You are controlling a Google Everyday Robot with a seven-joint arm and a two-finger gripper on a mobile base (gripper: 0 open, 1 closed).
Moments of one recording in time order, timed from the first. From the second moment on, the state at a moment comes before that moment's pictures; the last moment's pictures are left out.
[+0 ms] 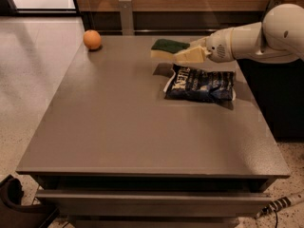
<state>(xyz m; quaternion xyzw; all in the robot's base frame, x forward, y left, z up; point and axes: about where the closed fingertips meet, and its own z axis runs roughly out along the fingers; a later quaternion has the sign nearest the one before) 0.693 -0.119 0.886 -0.39 0.75 0.27 0.46</state>
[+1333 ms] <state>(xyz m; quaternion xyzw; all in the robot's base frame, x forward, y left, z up) 0.749 -0.019 0.882 -0.38 0.76 0.24 0.46</state>
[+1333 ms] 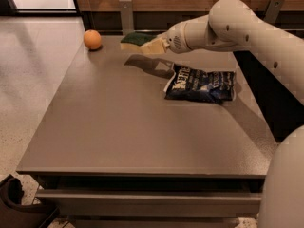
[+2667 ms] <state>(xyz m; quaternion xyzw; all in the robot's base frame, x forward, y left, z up) 0.796 0.027 0.864 -0.34 0.77 0.22 0.48</state>
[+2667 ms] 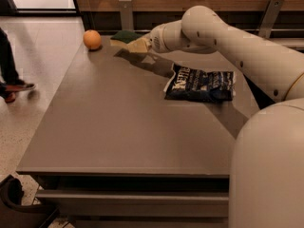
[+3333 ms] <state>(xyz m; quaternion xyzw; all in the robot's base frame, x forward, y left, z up) 0.795 0.033 0.861 -0.35 0.77 0.22 0.48</state>
